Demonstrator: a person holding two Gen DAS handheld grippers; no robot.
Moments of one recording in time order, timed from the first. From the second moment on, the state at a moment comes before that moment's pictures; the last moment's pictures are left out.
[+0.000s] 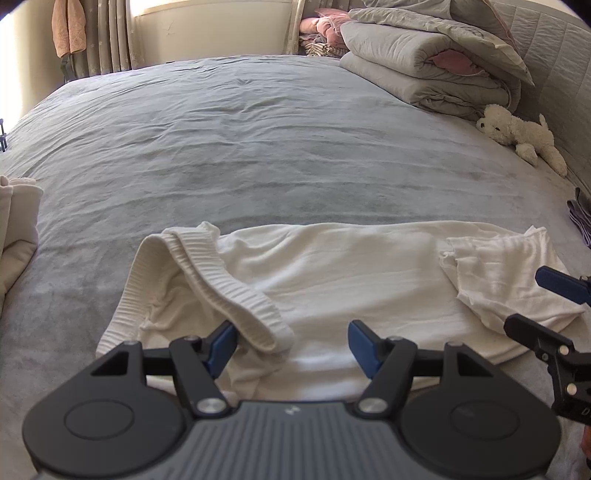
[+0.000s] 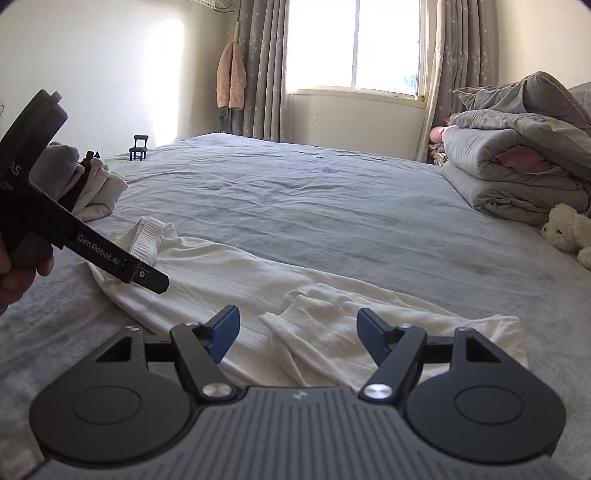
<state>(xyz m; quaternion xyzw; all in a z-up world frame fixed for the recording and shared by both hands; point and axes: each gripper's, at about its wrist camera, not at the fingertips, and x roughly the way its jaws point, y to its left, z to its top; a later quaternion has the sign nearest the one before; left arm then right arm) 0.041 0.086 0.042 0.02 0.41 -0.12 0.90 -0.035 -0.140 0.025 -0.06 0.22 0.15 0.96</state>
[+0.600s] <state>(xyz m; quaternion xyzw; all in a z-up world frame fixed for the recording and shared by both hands) 0.040 0.085 0.042 0.02 0.41 -0.12 0.90 -0.004 -0.198 0.021 0.20 0.29 0.14 0.93</state>
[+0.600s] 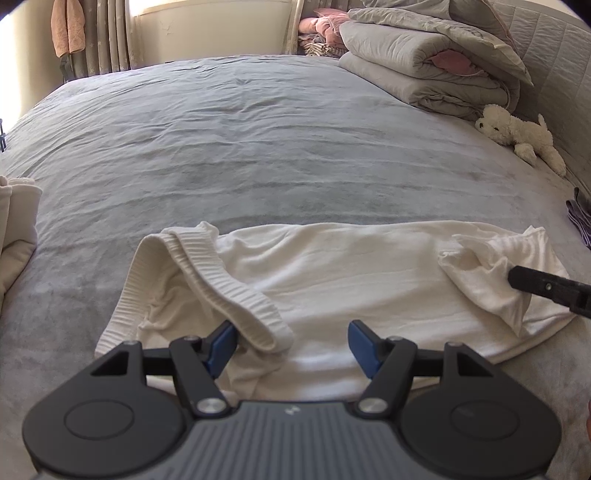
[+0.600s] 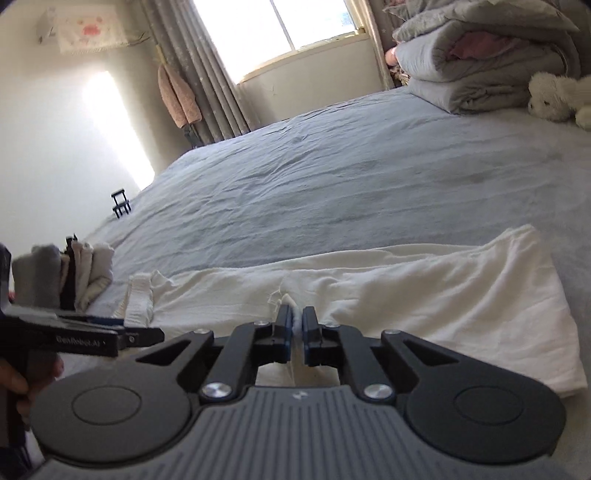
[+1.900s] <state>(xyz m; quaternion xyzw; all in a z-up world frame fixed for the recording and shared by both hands) 0.041 0.085 0.040 0.03 0.42 -0.12 0.90 -0.017 -0.155 0.012 0.13 0.30 0.15 0.93</state>
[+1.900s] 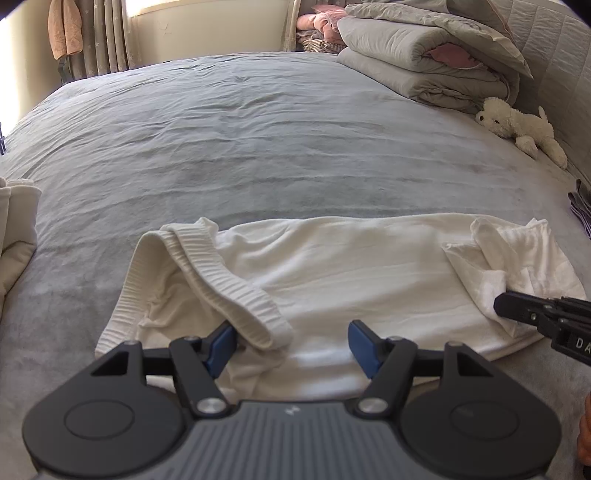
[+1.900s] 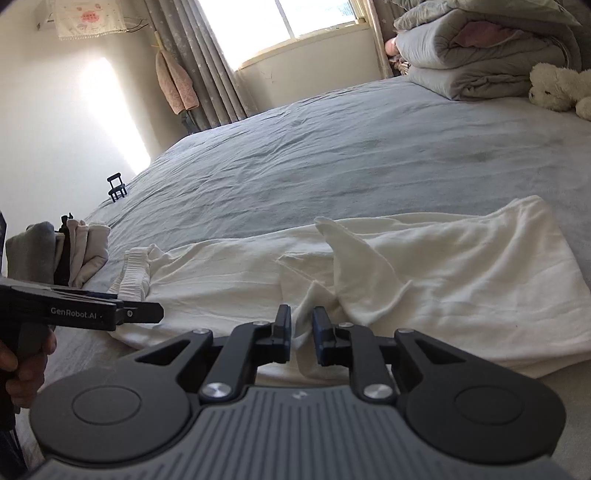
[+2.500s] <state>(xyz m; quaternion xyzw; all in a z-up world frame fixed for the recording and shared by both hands) 0.042 0.087 0.041 0.02 0.42 -0.12 0.90 -0.021 -0.204 0.033 0.17 0.24 0.03 0.96</state>
